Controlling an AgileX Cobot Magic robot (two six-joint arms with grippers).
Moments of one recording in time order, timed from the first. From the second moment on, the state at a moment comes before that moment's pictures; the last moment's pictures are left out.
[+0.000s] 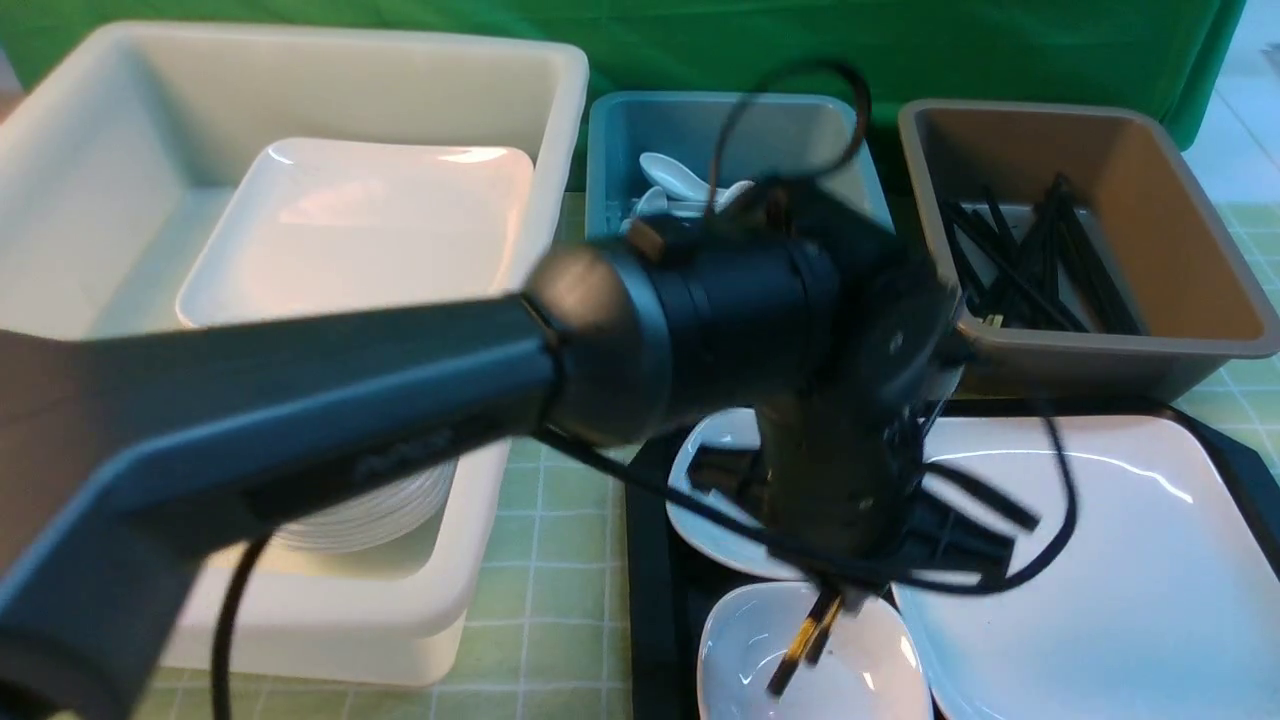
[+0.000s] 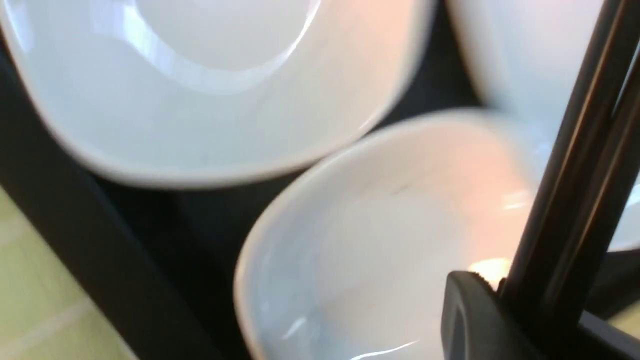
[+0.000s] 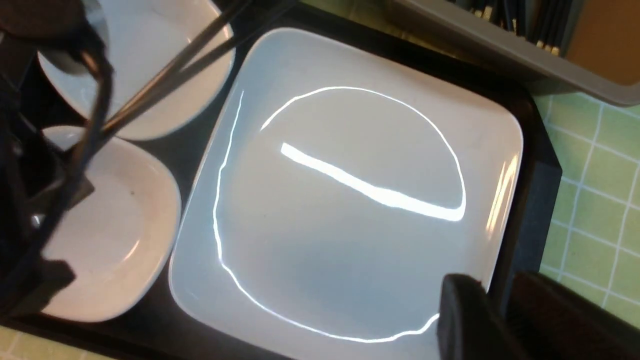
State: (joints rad) right arm 0.22 1.10 -1.20 0.00 1.14 -0.12; left arm -0.94 1.96 -1.72 0.00 1.04 -0.44
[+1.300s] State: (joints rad) right arm 0.22 1.05 -1.21 0.00 0.96 -0.03; left arm -0.77 2.68 -2.73 -0.21 0.34 -0.07
